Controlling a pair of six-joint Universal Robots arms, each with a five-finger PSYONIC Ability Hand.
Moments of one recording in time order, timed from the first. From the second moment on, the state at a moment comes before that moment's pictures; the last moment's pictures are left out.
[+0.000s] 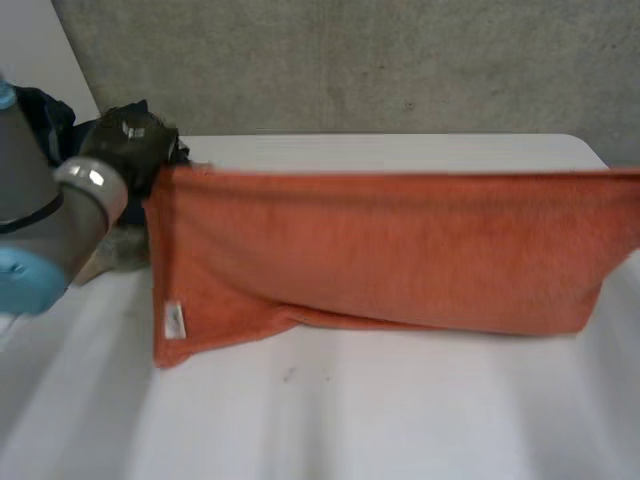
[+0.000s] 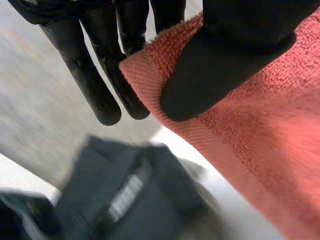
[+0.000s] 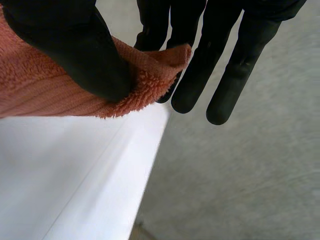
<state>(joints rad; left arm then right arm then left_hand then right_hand) 4.41 -1.98 -1.22 3.15 -1.55 3.66 1.51 -1.29 1.18 0.28 1.52 2.46 1.17 1.19 1.17 1.20 1.00 1.09 1.17 1.19 1.20 1.00</state>
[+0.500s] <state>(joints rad) 4.38 -2.04 -1.16 3.80 -1.61 3.61 1.62 -1.26 1.16 -0.44 1.53 2.72 1.18 1.19 1.19 1.20 1.01 1.09 1.17 1.19 1.20 1.01</state>
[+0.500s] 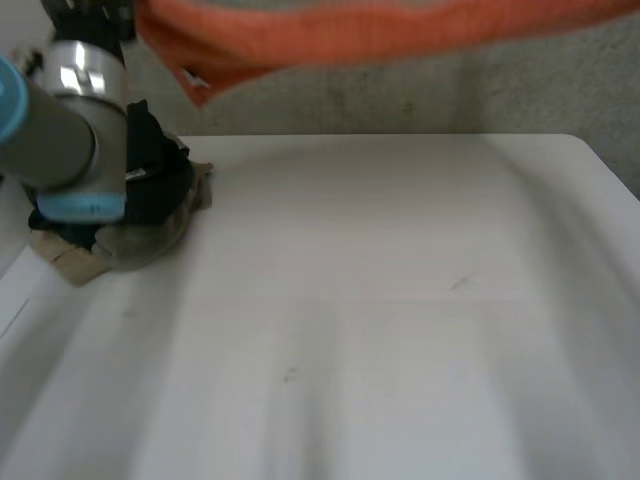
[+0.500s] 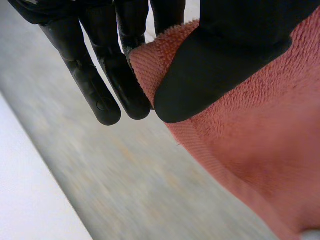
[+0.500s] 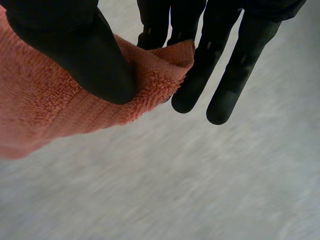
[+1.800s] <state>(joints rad) 4.32 -1.65 -1.89 3.13 -1.48 3.53 1.37 -1.41 1.85 0.02 1.31 2.38 0.53 0.53 0.54 0.52 0.34 1.09 1.17 1.19 1.20 1.01</state>
